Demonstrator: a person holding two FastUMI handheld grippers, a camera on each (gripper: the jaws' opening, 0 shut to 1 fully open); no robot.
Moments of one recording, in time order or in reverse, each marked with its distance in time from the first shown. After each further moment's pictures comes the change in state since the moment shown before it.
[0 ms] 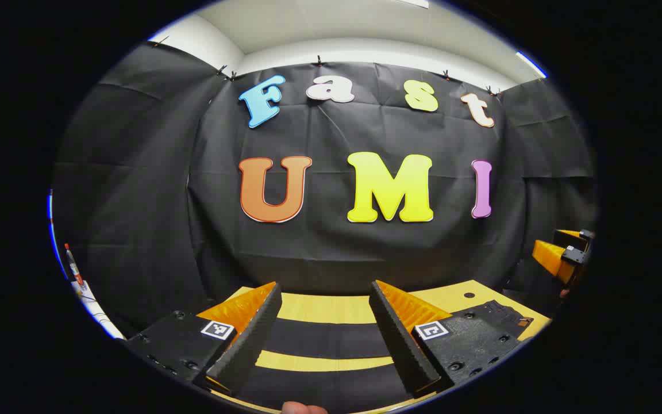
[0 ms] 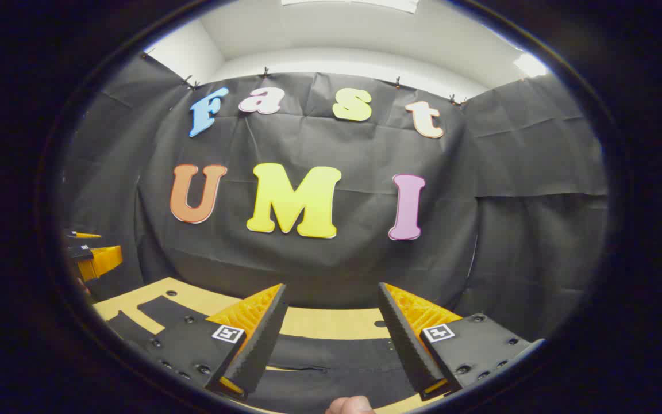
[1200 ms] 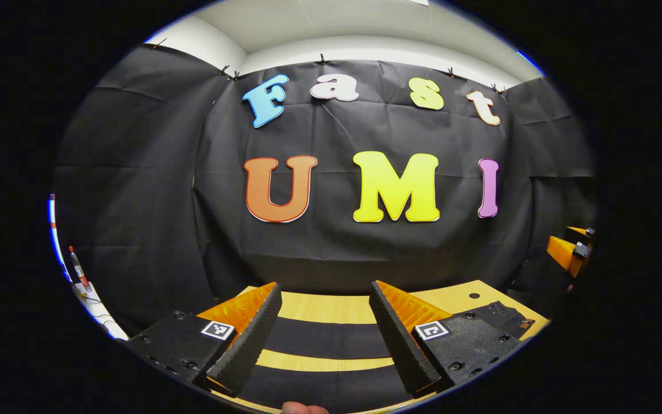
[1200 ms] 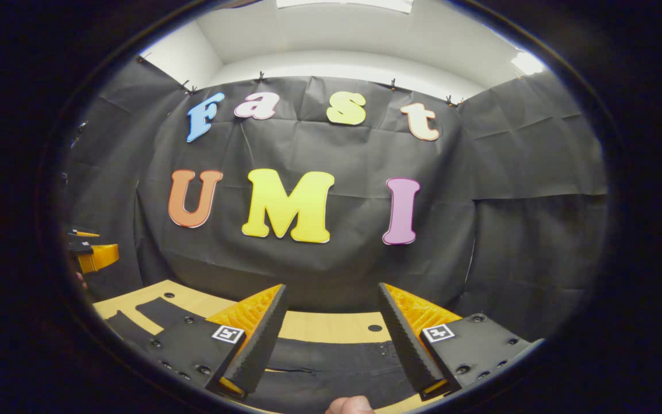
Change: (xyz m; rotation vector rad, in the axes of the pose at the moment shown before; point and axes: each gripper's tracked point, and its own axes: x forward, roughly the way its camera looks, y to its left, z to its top) left arm -0.001 0.009 0.004 -0.003 0.025 0.049; right arm 0.007 -0.019 0.007 0.005 -0.013 0.038
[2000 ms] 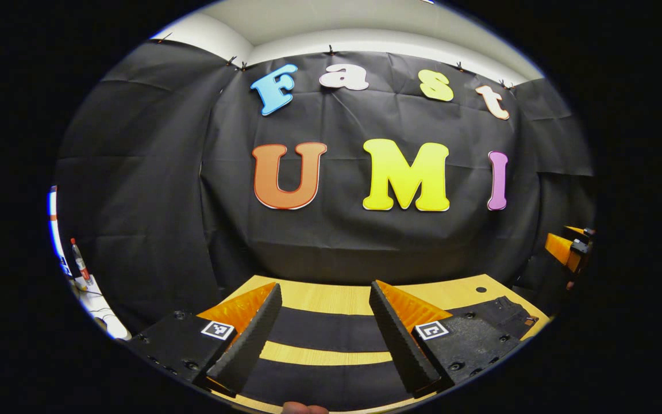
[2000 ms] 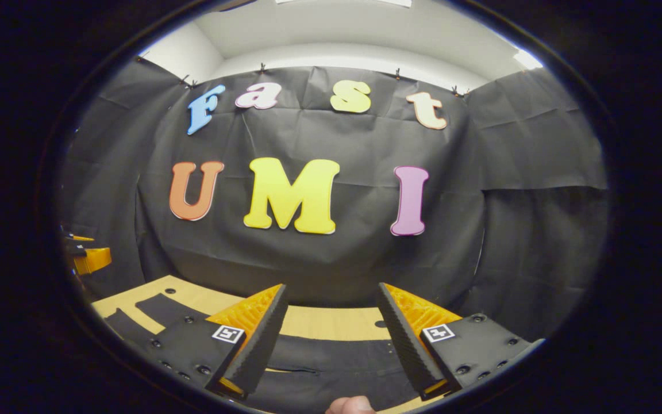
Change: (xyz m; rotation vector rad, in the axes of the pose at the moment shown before) left arm 0.009 0.014 -0.031 -0.042 0.075 0.022; right arm 0.025 -0.008 -0.025 0.008 0.063 0.003
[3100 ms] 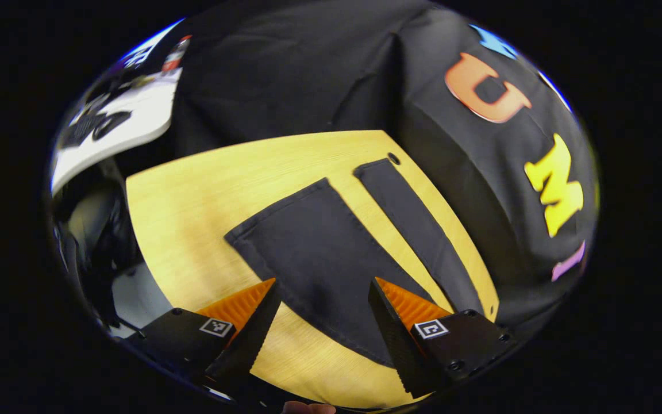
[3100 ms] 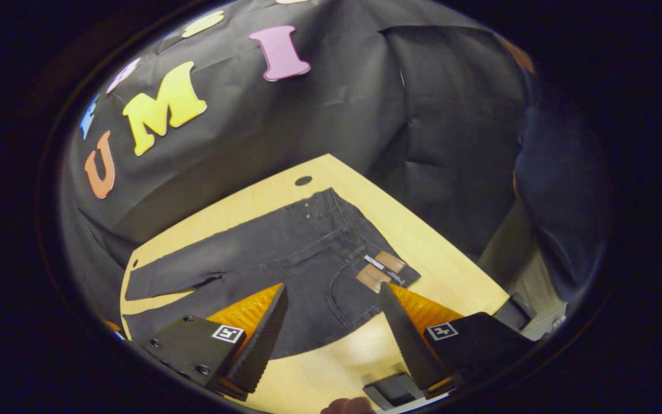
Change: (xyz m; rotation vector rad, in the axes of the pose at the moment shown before) left arm -0.075 0.144 -0.242 -0.877 0.633 0.393; right arm -0.029 -0.180 -0.266 0.423 0.701 -0.221
